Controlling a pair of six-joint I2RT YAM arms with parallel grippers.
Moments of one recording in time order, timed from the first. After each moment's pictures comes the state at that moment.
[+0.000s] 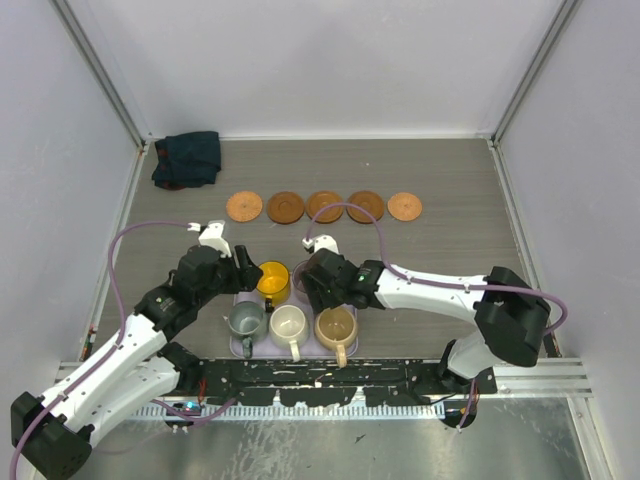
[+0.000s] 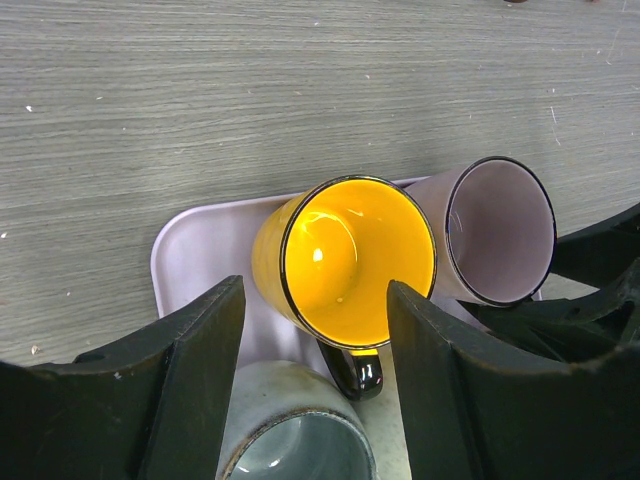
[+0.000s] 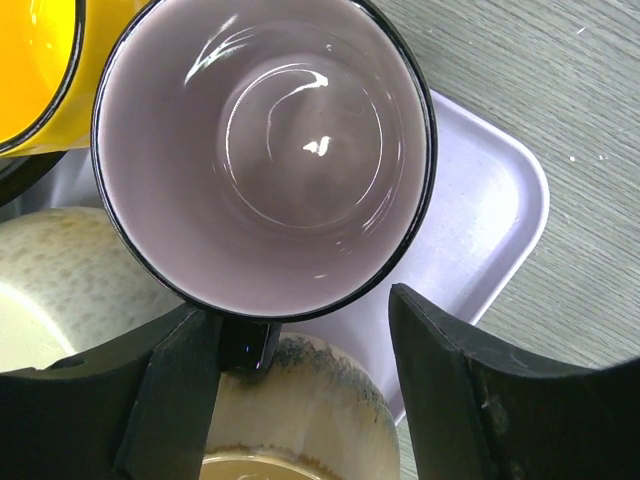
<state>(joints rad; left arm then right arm) -0.58 0.72 0.54 -0.37 -0.10 -0.54 1.05 1.49 0.92 -0.41 0.23 0.53</state>
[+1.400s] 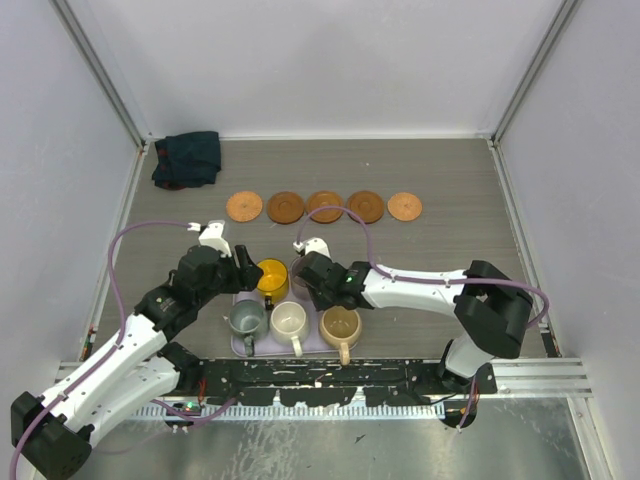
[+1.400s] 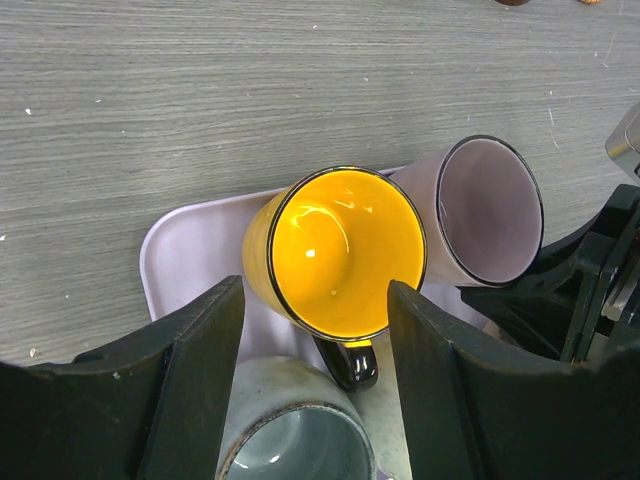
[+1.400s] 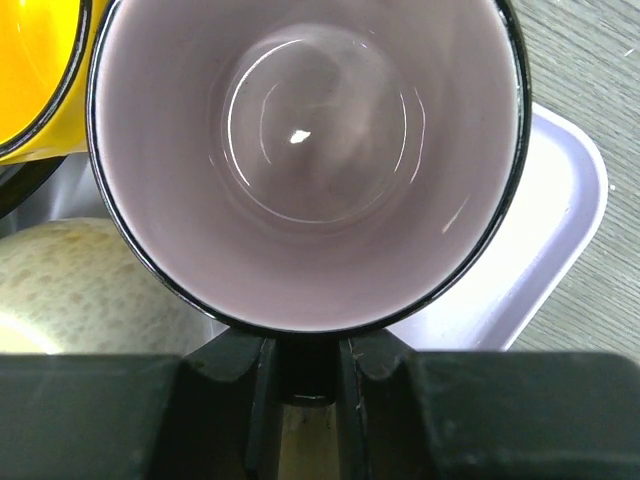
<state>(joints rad) -0.59 0.72 0.54 -0.36 -0.10 -0.54 1.07 1.59 0.95 -0.37 0.25 0.53</state>
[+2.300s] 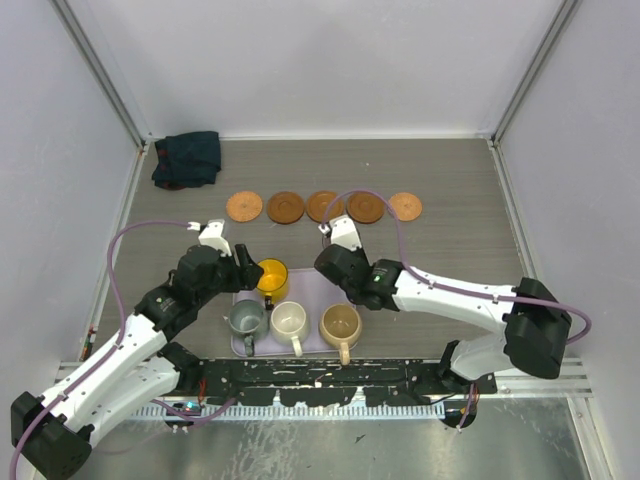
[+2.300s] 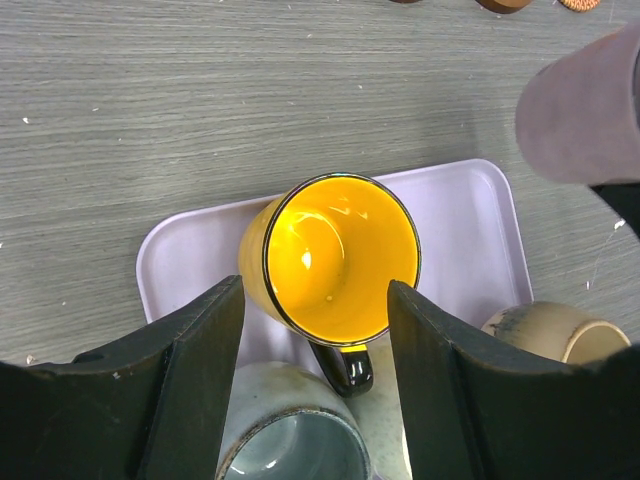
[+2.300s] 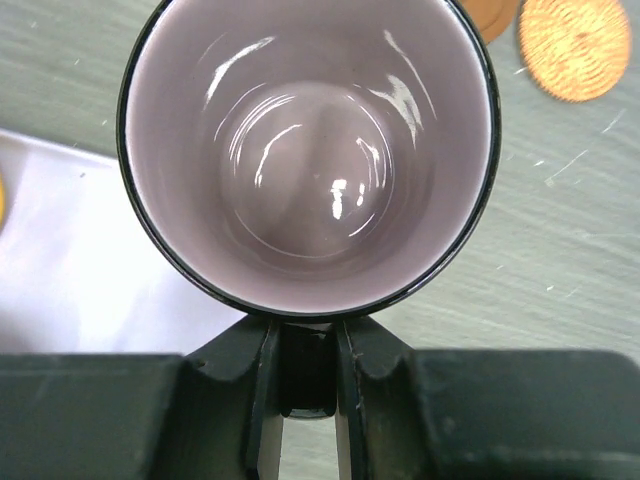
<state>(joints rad) -0.59 0.72 0.54 -0.35 -0.10 -0.54 1.05 1.37 0.91 -0.46 0.68 0.45</state>
